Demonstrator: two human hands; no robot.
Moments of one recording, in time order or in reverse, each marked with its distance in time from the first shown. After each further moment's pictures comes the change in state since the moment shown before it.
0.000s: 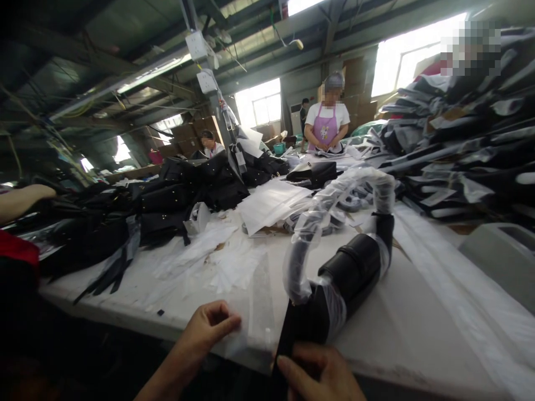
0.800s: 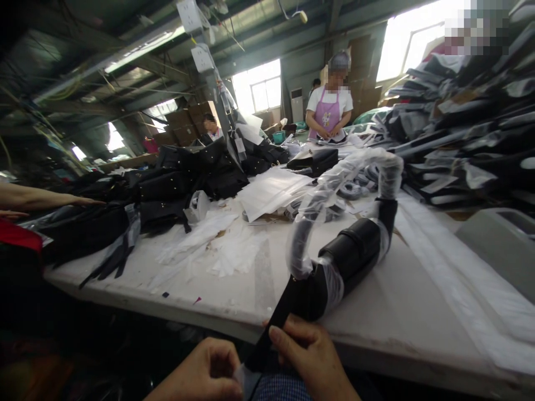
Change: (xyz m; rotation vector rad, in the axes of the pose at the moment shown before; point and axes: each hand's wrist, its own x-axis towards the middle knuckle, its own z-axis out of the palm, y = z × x) left_hand -0.060 -0.041 -0.008 0.052 -0.386 -0.247; right_hand -0.003 -0.018 0.027 0.249 0.161 -0.056
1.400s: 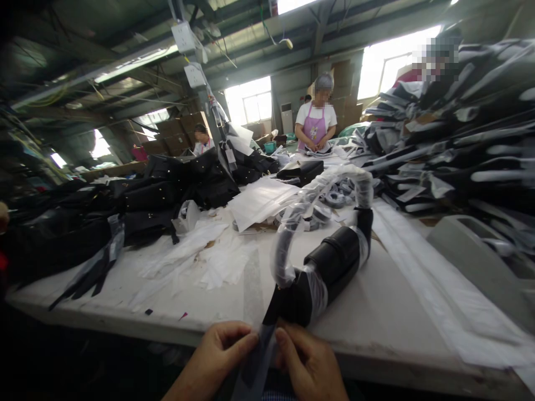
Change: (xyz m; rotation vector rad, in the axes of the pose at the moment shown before) left_hand 0.035 0.051 0.043 0.012 0.153 0.206; right_hand -0.009 0.011 -0.014 -0.243 0.199 -0.183
